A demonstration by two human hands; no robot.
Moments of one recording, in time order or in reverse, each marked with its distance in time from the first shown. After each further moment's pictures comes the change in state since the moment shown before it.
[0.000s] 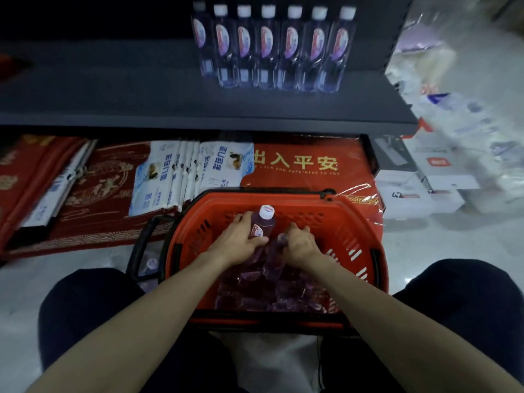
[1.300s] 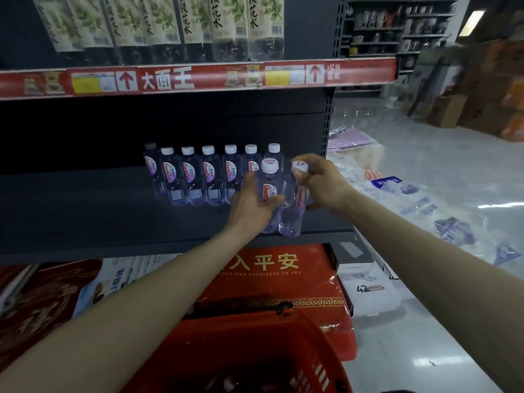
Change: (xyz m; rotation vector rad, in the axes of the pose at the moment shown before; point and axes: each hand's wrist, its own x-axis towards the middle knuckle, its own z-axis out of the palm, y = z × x) left_hand 0.147 0.269 -0.140 -0.375 0.470 0.335; right_hand 0.032 -0.051 -0.364 0.631 0.429 -0.419
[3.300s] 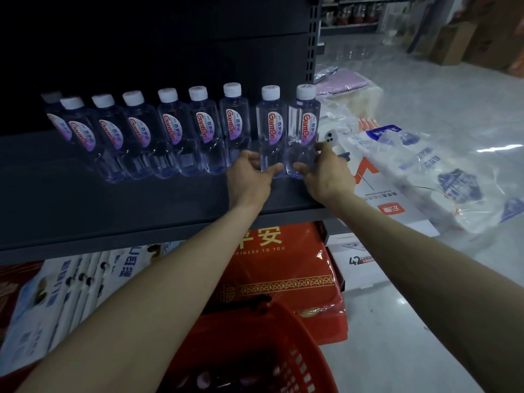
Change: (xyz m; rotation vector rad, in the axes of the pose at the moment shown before) left_hand 0.088 -0.076 0.146 -0.042 0.136 -0.157; right_hand 0.089 0.171 -0.012 -0.532 0.283 0.145
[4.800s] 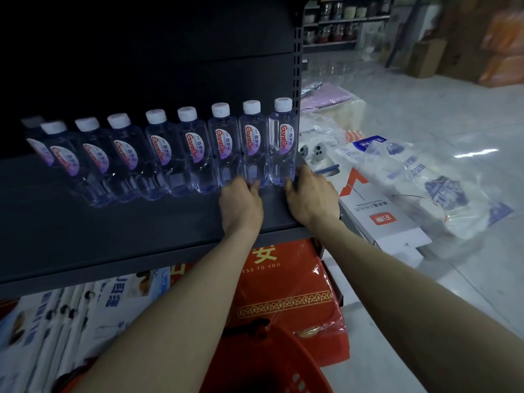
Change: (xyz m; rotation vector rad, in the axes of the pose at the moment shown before) left_hand -0.003 0.000 0.007 0.276 0.064 -0.029; right_hand -0.002 0.003 0.025 -0.162 0.103 -0.149
